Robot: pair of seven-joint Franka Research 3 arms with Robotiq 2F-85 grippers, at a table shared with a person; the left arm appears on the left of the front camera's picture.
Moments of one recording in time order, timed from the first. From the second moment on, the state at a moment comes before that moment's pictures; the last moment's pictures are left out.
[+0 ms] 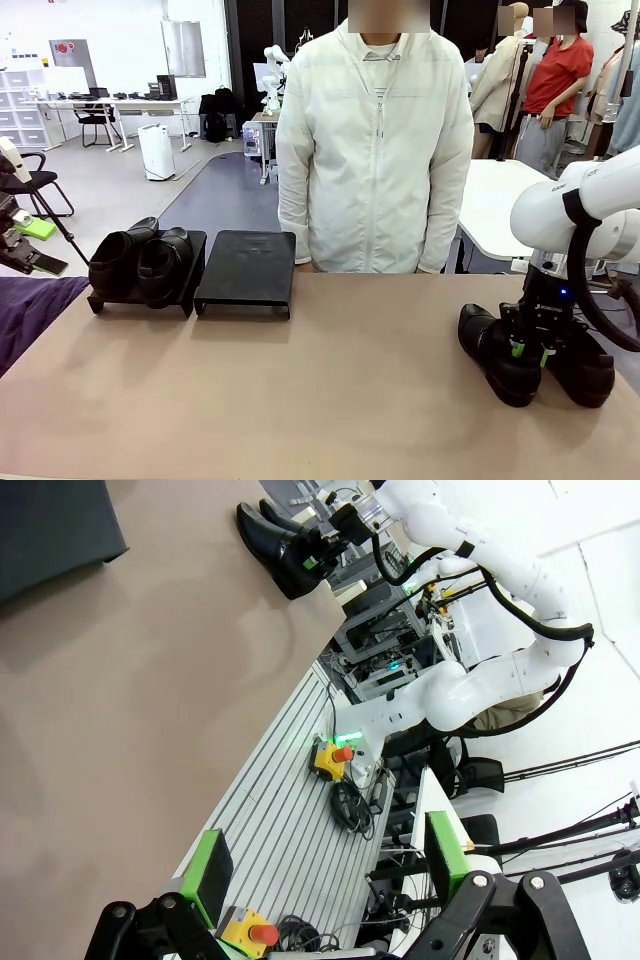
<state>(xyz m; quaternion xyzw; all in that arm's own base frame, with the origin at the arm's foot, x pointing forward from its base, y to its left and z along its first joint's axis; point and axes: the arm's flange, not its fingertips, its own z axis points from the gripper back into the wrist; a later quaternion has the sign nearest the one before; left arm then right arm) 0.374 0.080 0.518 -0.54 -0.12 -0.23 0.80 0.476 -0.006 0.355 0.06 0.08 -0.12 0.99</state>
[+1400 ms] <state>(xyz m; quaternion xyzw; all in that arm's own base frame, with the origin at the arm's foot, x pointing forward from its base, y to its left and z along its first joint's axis) 0.374 0.080 0.518 -0.54 -0.12 -0.23 0.80 0.377 0.012 0.485 0.13 -0.02 -0.02 0.99</state>
